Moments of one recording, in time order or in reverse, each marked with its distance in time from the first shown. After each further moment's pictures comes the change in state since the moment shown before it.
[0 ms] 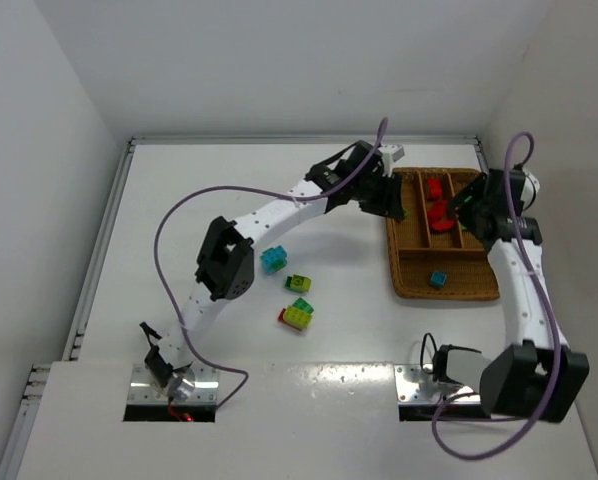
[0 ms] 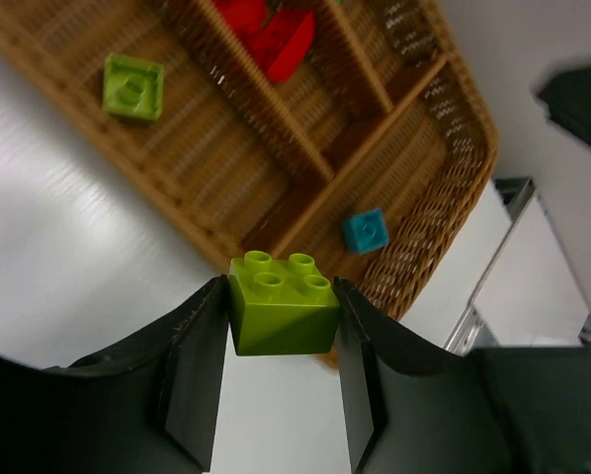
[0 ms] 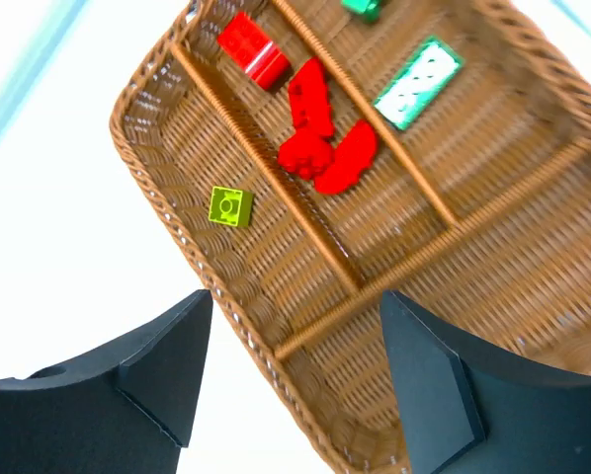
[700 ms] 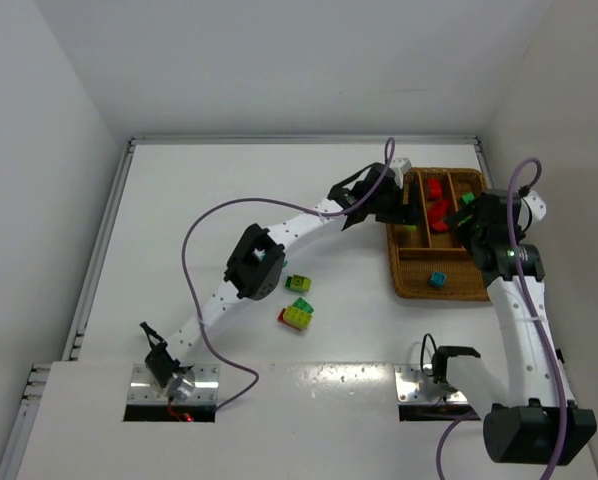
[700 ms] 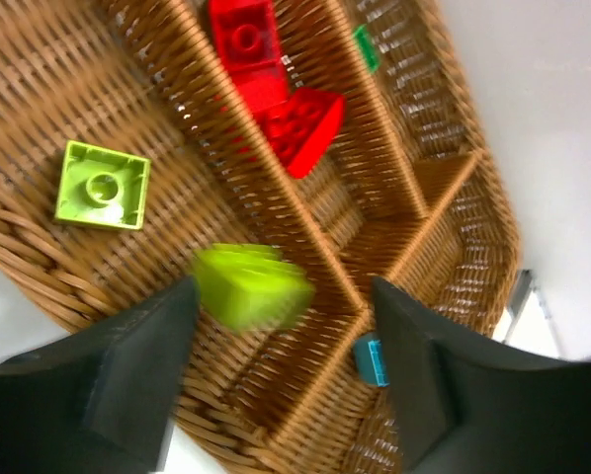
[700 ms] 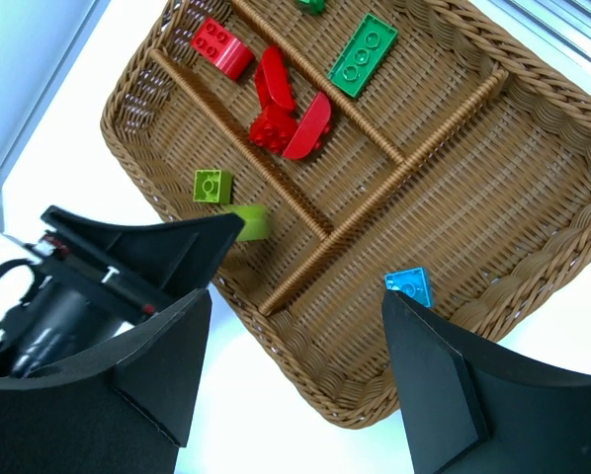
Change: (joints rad) left arm -0.039 0.353 0.252 0.256 -0.048 -0.188; right arm 0.103 -0.298 -0.096 -0.157 0.192 0.137
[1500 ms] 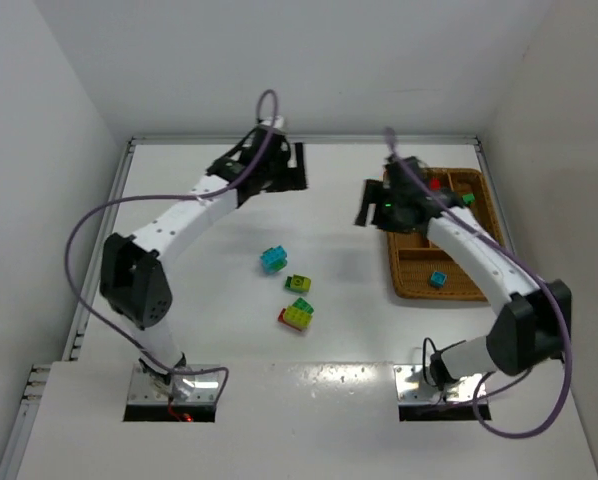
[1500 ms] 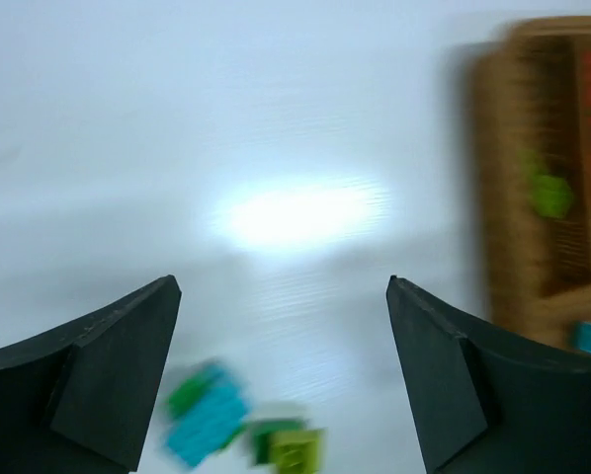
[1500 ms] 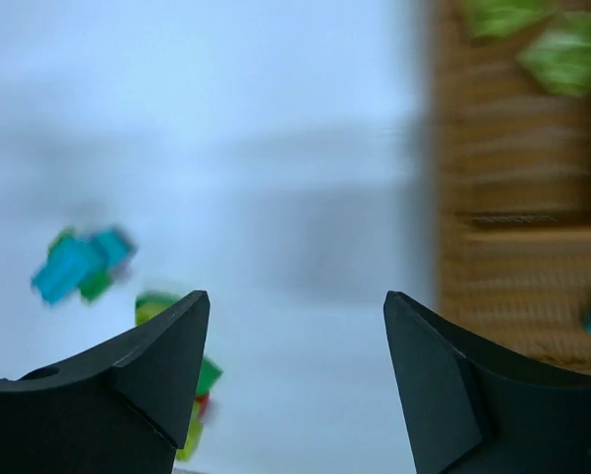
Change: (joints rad) left arm 0.234 -0.836 -0.743 -0.235 -0.395 0.182; right arm 0.339 0.417 0.199 0.034 -0.279 -0.219
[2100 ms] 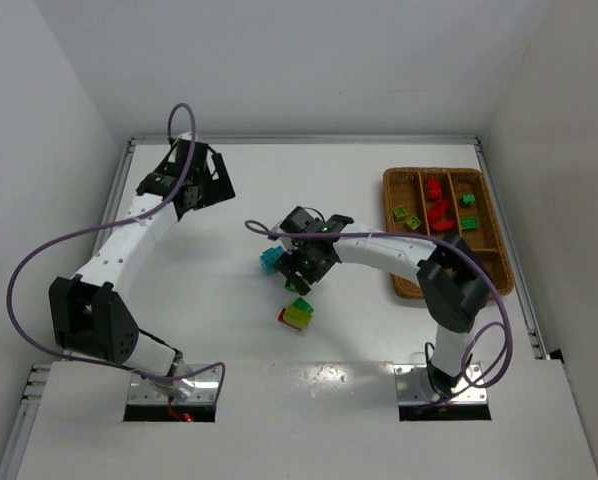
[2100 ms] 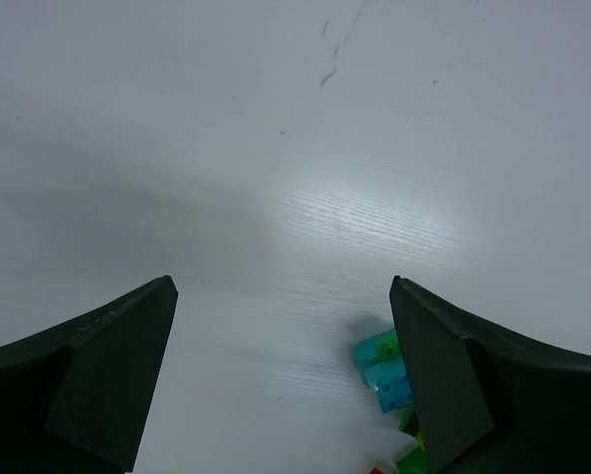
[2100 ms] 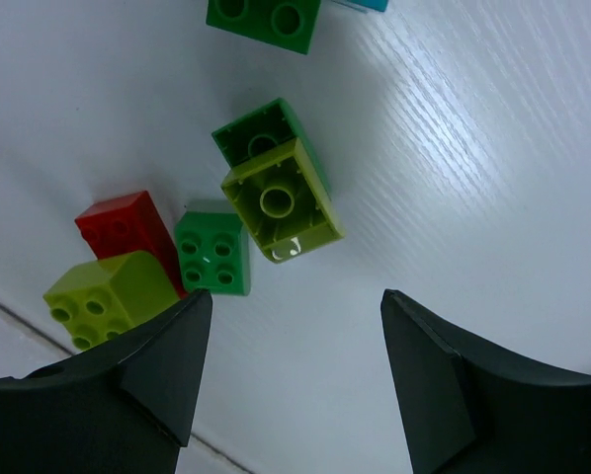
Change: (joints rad) left arm 0.378 -0.355 -0.373 -0.154 -0.131 -0.023; right arm 0.591 0.468 0.148 -0.021 -0.063 -0.503
